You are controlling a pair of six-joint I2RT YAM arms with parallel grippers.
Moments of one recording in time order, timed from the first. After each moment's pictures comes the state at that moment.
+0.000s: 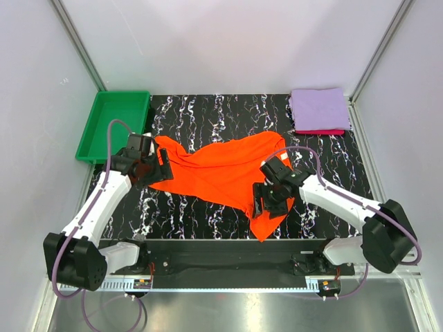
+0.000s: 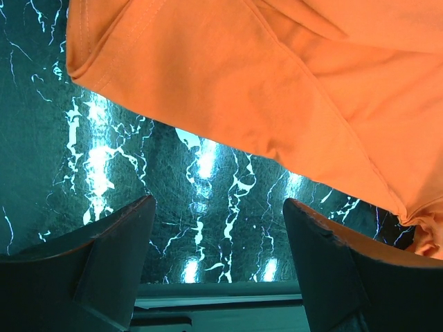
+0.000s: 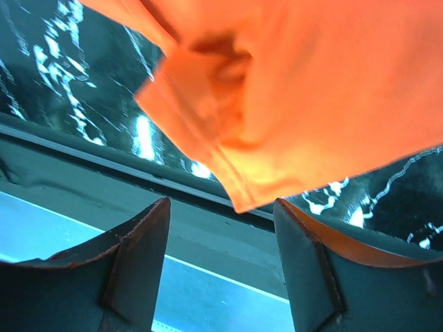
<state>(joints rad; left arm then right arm) -0.20 1.17 0.97 -0.82 0.01 -0.45 0.69 1.33 0.86 -0.79 -0.20 0.63</state>
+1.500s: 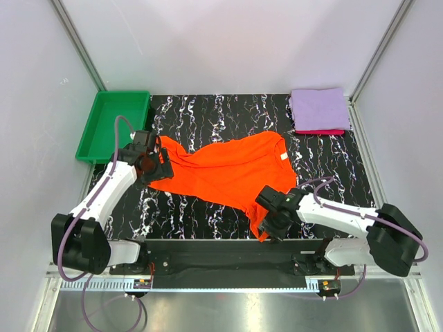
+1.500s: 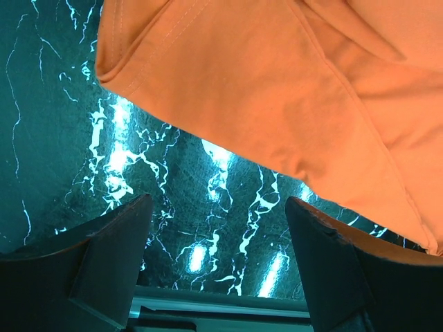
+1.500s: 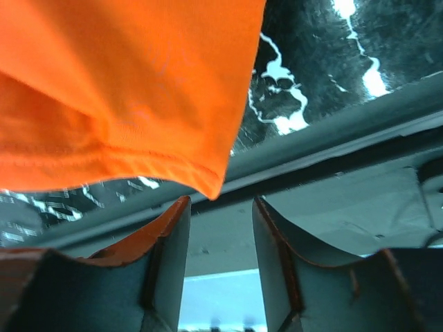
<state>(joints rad) -0.21 1.29 0.99 -0.82 -0.08 -0.48 0.90 1.25 0.67 -0.85 -0.06 1.52</state>
